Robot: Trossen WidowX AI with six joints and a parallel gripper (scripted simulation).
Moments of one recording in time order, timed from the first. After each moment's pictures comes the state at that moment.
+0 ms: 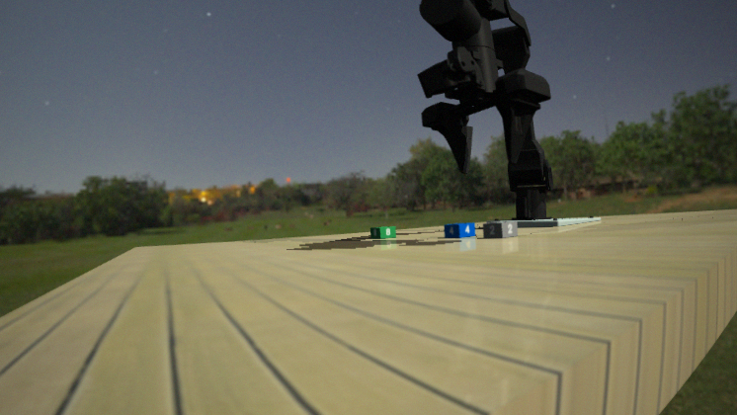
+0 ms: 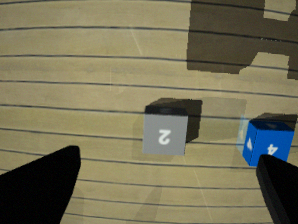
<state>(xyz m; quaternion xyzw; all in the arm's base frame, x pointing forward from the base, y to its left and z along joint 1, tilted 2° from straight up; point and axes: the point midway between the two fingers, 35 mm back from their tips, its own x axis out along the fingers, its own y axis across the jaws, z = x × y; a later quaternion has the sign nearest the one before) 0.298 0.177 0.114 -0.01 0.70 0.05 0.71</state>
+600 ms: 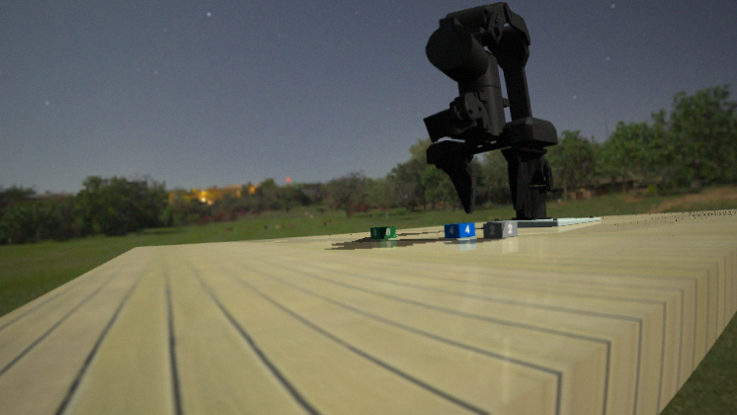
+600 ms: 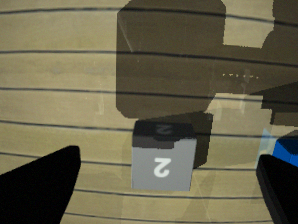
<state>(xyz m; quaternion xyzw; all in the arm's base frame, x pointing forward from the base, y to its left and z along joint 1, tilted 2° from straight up) 0.293 0.177 0.061 -0.01 0.71 0.04 0.71</state>
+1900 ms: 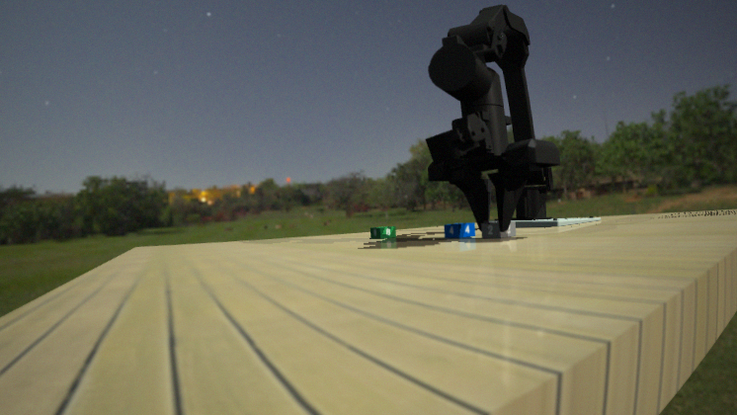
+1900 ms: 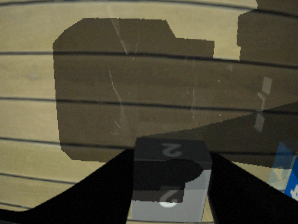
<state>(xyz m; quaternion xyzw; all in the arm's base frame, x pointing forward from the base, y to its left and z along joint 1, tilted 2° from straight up) 0.292 0.177 0.036 -0.01 0.71 0.04 0.70</state>
